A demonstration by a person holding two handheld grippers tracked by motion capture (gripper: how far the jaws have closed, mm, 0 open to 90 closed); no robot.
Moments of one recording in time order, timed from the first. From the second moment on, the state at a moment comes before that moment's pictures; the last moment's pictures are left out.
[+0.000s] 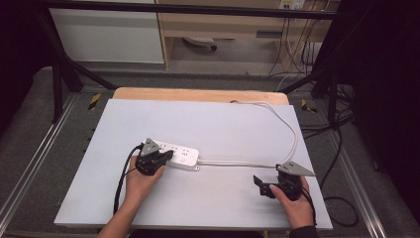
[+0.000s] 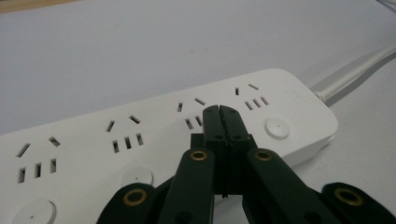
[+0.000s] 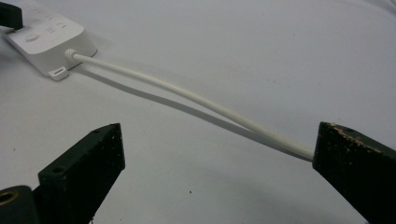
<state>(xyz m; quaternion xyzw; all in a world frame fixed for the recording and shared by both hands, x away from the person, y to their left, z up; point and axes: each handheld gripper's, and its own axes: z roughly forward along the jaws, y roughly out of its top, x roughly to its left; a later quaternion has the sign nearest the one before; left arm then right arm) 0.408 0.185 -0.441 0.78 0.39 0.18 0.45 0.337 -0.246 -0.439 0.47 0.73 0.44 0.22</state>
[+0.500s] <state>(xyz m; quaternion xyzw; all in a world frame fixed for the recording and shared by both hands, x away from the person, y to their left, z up) 0.400 0.189 -0.425 0.75 0.39 0.18 0.50 0.336 -0.249 -0.434 0.47 0.73 0.45 0.23</state>
